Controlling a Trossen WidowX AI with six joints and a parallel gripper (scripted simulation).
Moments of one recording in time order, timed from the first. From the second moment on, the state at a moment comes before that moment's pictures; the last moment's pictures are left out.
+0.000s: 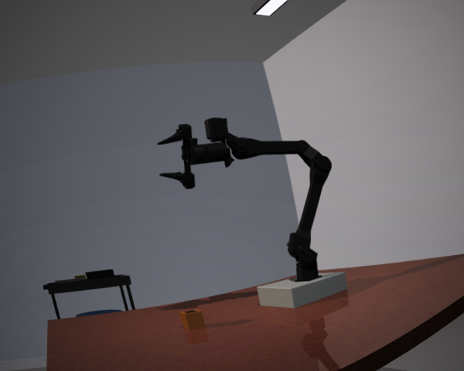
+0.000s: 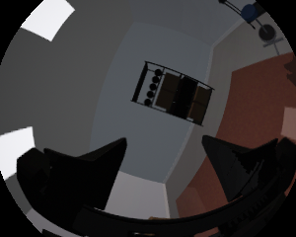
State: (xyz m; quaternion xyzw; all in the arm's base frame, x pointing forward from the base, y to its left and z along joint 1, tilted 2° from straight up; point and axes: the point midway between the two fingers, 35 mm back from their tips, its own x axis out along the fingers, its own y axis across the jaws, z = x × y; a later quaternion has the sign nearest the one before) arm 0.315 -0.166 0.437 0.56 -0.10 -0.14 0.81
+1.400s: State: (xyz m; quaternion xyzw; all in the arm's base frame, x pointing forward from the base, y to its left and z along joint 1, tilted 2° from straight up) arm 0.379 -0.109 0.065 0.07 0.69 -0.06 0.72
